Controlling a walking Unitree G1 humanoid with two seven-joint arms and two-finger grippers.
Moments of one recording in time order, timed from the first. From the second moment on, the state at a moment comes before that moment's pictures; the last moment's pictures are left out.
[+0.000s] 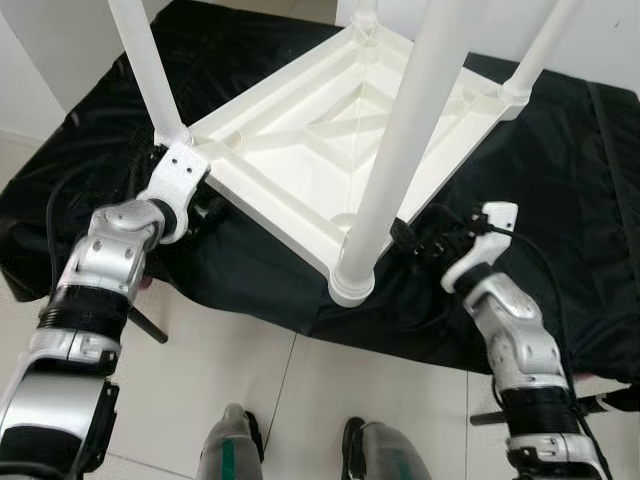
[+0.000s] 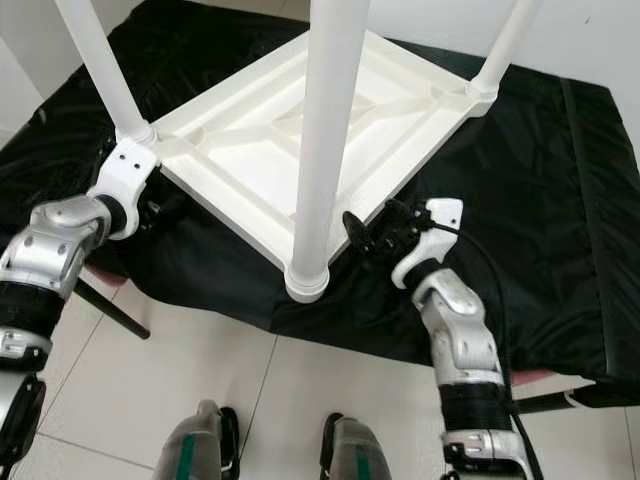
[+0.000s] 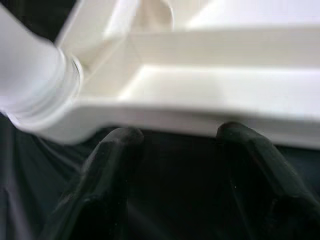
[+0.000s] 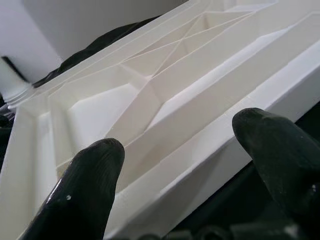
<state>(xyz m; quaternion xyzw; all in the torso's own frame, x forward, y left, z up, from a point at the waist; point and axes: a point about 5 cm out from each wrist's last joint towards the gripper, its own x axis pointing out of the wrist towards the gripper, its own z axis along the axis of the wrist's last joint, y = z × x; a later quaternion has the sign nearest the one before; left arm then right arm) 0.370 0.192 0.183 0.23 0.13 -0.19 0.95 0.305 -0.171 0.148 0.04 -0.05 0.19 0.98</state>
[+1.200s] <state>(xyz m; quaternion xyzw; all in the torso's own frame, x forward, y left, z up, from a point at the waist) 0.406 0.167 0.184 0.30 0.15 -0.22 0.92 0.285 -0.150 0.169 0.09 -0.11 0.11 0.98</state>
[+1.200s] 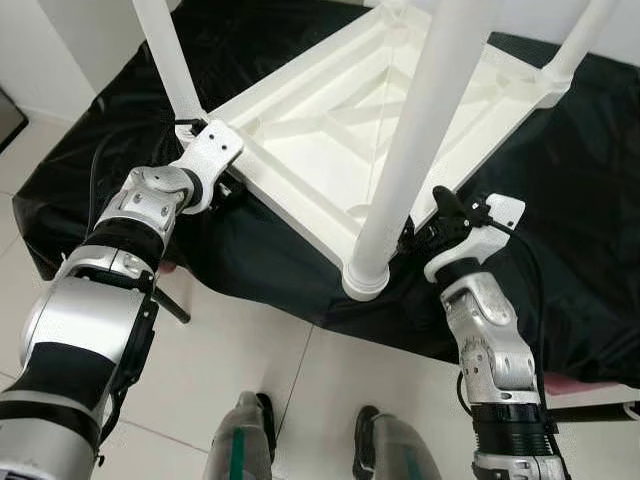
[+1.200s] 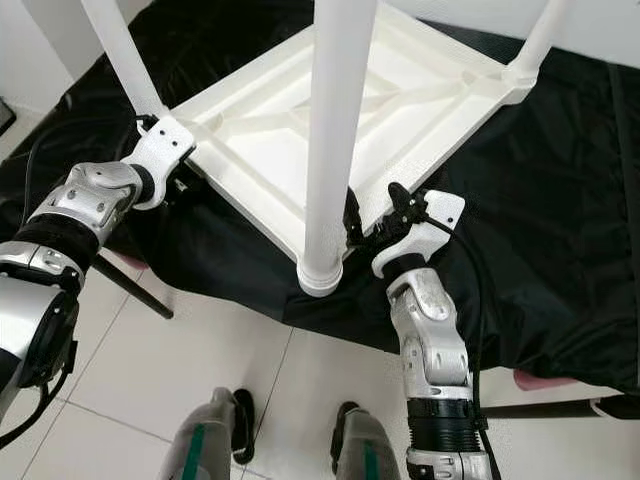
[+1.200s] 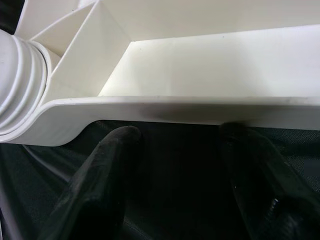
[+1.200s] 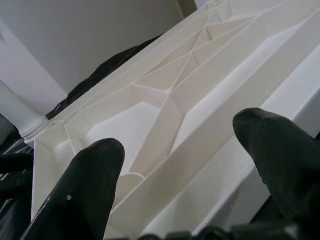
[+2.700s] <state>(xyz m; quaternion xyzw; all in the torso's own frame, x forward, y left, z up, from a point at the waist) 0.344 0.199 0.172 0.30 0.12 -0.27 0.90 0.315 -0.167 0.178 0.06 -0.14 0.01 0.99</state>
